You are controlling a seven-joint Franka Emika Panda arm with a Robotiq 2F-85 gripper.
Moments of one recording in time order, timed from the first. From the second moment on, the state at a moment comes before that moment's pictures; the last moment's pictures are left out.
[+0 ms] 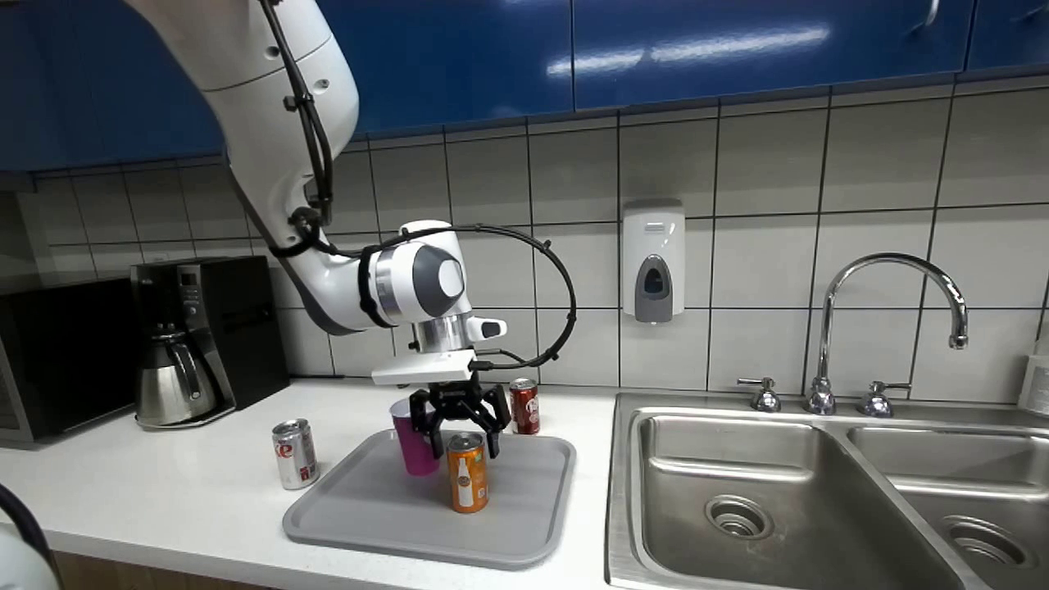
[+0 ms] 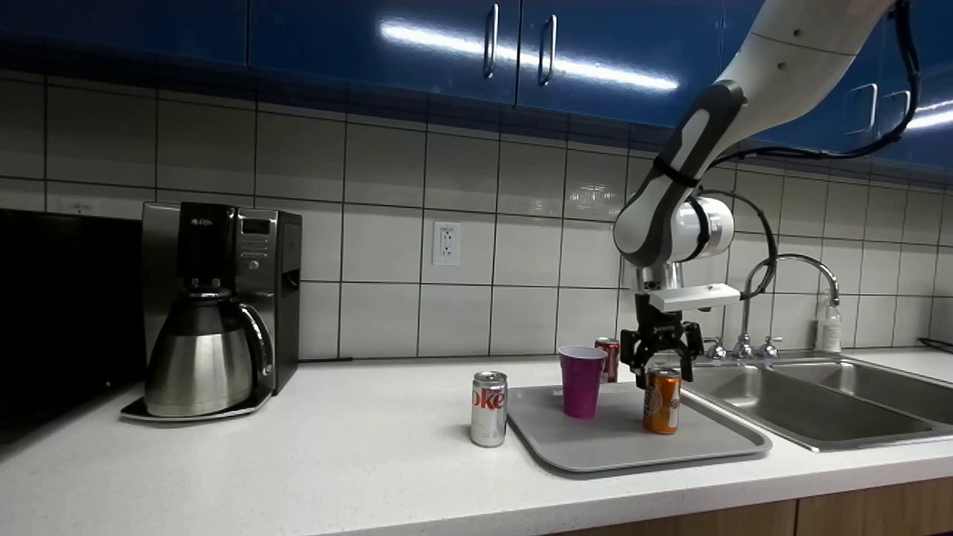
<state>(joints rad) -0.01 0.20 -0.08 -2.29 -0.18 2.43 0.06</state>
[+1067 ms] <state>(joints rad) -0.01 0.25 -0.08 -2.27 -0.19 2.43 0.06</state>
